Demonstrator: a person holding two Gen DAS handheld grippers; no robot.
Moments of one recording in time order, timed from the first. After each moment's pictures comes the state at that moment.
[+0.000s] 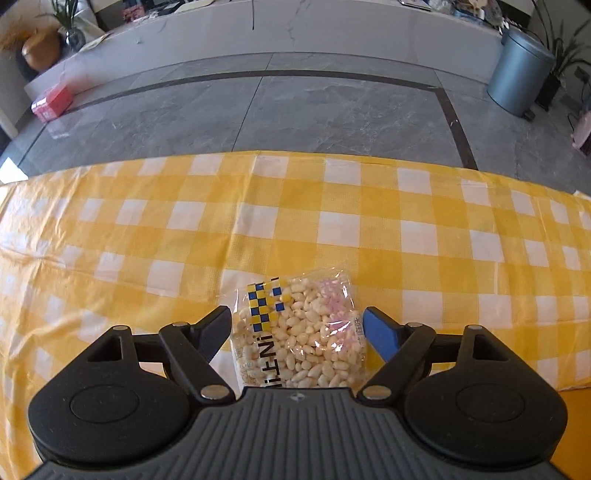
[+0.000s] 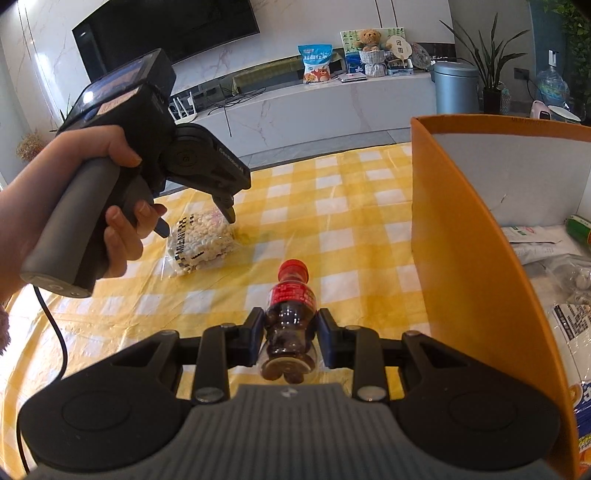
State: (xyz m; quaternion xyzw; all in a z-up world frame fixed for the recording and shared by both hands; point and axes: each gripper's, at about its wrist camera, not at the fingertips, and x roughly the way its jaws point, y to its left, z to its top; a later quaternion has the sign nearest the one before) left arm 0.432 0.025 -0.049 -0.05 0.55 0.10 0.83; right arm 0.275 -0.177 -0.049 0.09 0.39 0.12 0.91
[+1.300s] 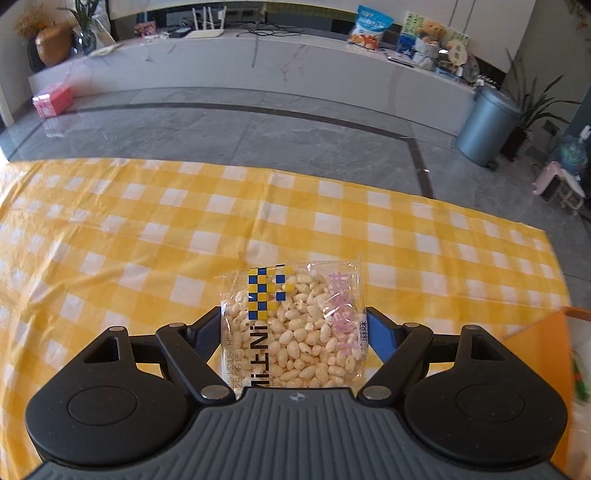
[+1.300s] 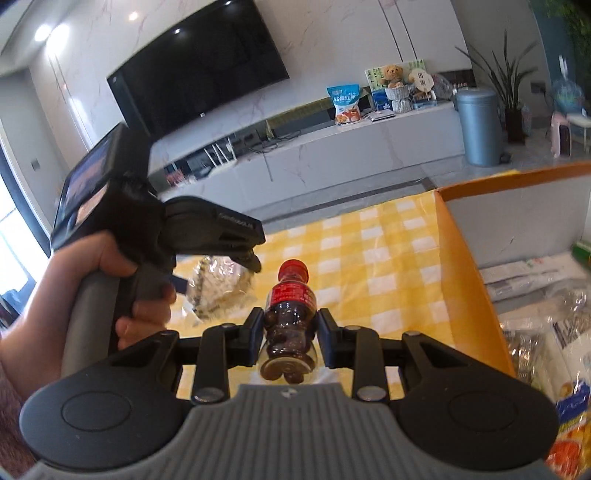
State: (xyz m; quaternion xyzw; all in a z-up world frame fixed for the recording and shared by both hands) left arm 0.328 0.032 0.018 -0.11 0.47 0.06 0.87; right arm 0.233 -0.182 0.009 0.16 0.32 0.17 0.92
